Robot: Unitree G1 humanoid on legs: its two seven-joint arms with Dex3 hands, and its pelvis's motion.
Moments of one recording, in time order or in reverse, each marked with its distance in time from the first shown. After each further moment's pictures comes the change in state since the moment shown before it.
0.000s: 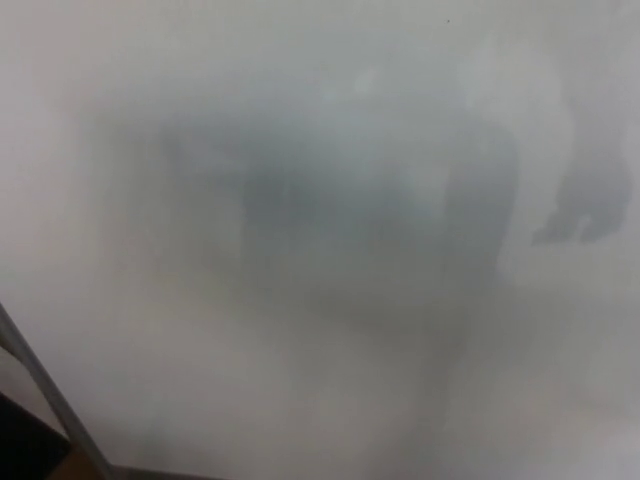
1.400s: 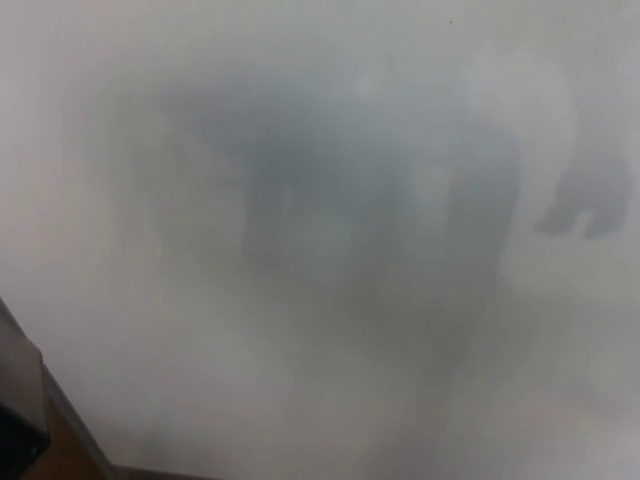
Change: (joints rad) left_arm 0.068 0.087 -0.086 -0.085 -0.343 -0.006 0.209; right_arm 0.034 0.000 -0.001 -0.051 0.098 0.125 0.011
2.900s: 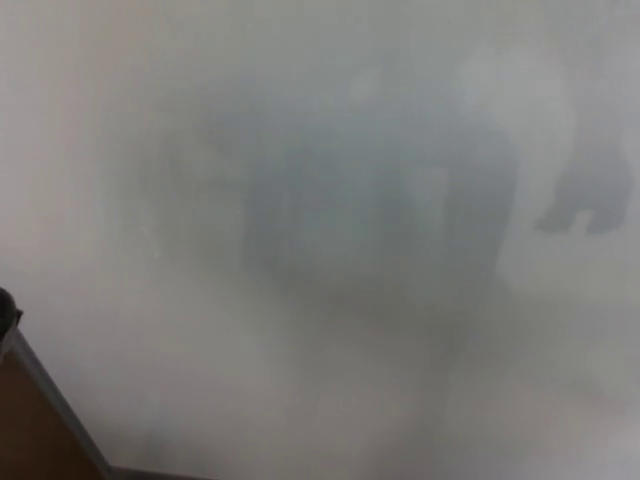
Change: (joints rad) left_arm -0.020 -0.013 -0.065 0.019 -0.013 -0.098 -0.031; right_arm -0.008 -0.003 0.000 -0.022 0.021 0.019 -0.002
